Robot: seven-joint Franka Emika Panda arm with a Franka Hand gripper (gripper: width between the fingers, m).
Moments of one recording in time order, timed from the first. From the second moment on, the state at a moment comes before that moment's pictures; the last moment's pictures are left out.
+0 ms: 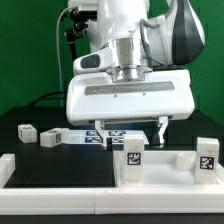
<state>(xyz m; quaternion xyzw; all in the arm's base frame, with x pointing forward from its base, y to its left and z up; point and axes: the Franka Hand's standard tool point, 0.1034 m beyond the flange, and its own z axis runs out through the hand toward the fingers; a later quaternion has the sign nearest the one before) 0.605 0.003 0.074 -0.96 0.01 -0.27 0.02</state>
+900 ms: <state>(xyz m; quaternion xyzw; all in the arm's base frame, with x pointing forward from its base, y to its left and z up) 0.607 0.022 0.086 -0.99 0.04 -0.13 0.10</state>
